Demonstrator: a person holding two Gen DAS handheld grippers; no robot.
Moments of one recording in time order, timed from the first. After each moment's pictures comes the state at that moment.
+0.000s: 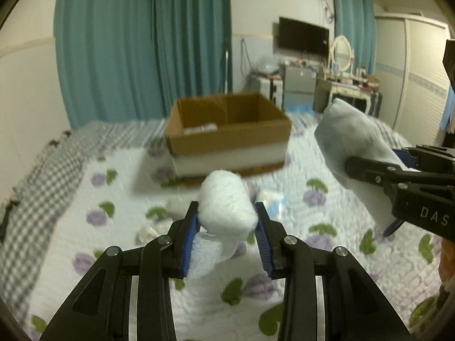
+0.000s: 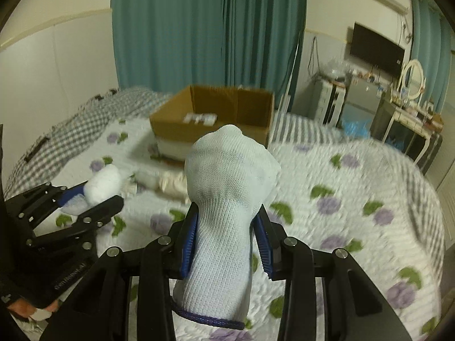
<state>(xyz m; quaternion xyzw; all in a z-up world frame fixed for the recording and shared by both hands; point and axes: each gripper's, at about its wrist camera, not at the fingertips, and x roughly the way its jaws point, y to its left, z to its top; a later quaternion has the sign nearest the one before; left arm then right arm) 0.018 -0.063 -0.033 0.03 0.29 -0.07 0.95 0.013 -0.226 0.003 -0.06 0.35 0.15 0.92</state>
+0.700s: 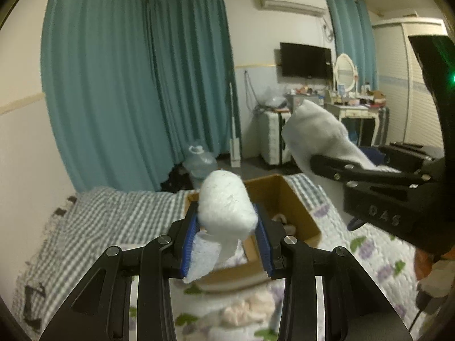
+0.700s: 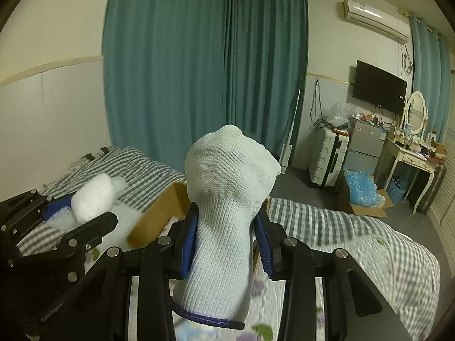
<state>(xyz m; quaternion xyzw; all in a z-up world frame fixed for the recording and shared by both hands) 0.136 -0.064 0.066 0.07 0.22 -0.06 0.97 0.165 -0.207 0.093 -0.05 0.26 0.16 0.95</state>
